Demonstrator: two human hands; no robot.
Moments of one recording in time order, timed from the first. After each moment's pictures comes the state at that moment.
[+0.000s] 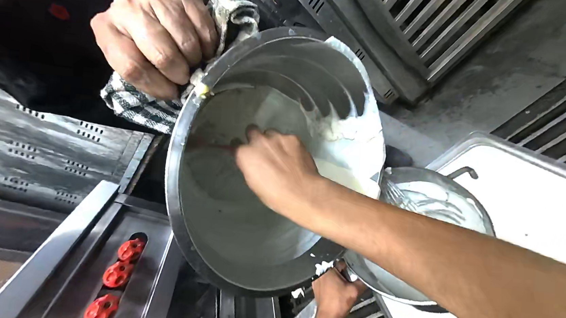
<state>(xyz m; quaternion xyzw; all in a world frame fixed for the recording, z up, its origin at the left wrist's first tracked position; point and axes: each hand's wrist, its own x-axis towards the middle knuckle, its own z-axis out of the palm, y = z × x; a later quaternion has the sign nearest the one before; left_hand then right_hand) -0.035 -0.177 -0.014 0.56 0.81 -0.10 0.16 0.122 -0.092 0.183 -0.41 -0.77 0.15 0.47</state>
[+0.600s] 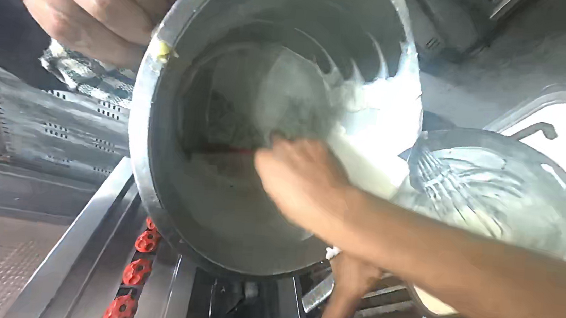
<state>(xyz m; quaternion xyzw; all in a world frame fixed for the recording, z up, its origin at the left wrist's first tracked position) -0.031 -0.180 -0.003 0.56 0.80 -0.13 0.18 0.107 -0.112 0.158 -0.39 -0.78 0.25 0.42</state>
